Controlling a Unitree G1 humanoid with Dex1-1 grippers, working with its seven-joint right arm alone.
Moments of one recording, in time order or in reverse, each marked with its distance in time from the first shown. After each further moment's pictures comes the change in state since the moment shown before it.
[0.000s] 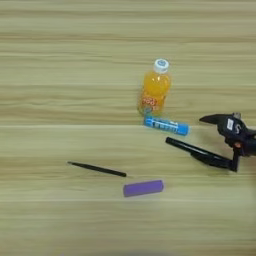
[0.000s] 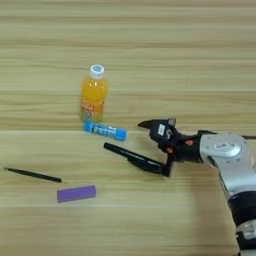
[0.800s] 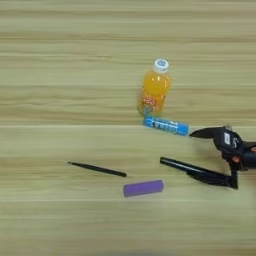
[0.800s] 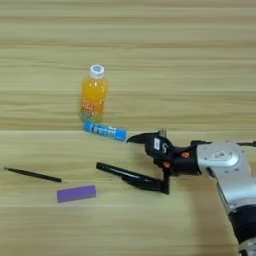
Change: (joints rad) arm 0.092 -0.003 0.010 -0.142 0.048 0.039 0.109
